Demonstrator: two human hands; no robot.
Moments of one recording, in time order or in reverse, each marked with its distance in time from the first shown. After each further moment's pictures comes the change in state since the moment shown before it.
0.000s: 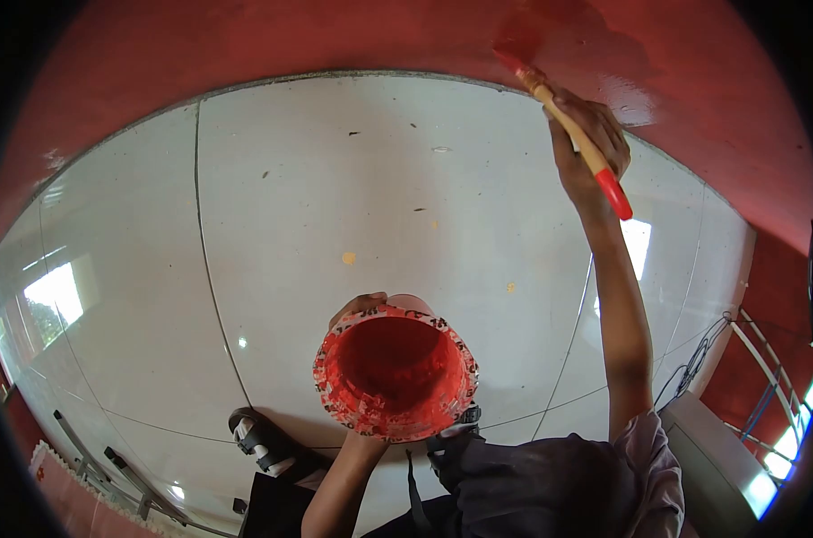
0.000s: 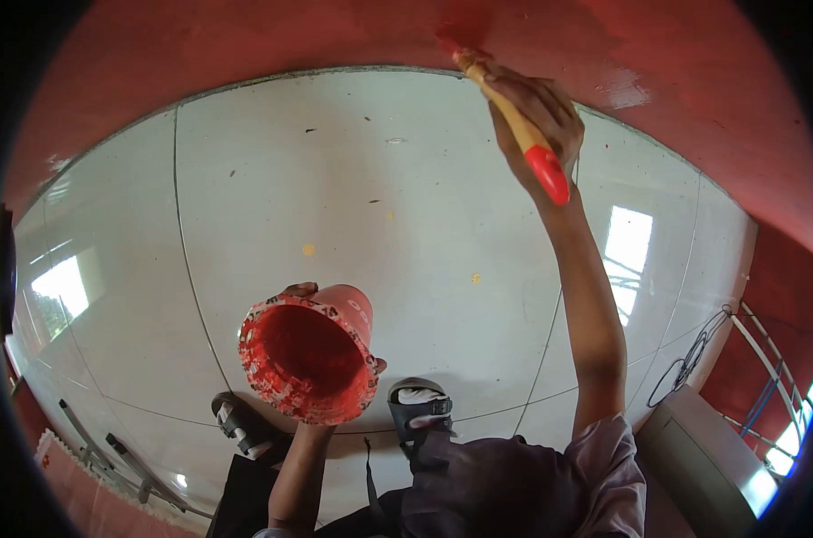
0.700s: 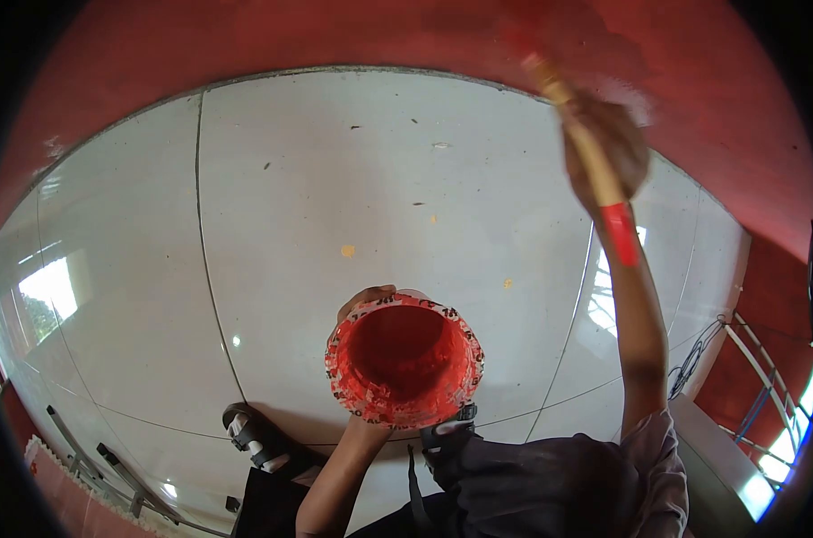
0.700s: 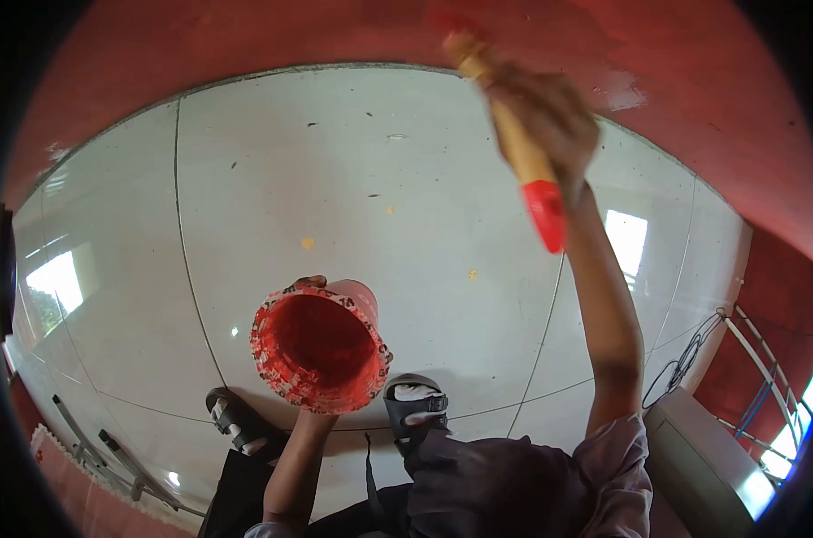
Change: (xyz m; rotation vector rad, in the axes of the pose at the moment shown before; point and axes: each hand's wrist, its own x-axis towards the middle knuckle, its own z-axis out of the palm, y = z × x) left_hand 0.011 -0.012 -0.006 -0.046 0.001 0.047; right_hand 0.023 -0.013 -0.008 -0.016 0.055 -0.250
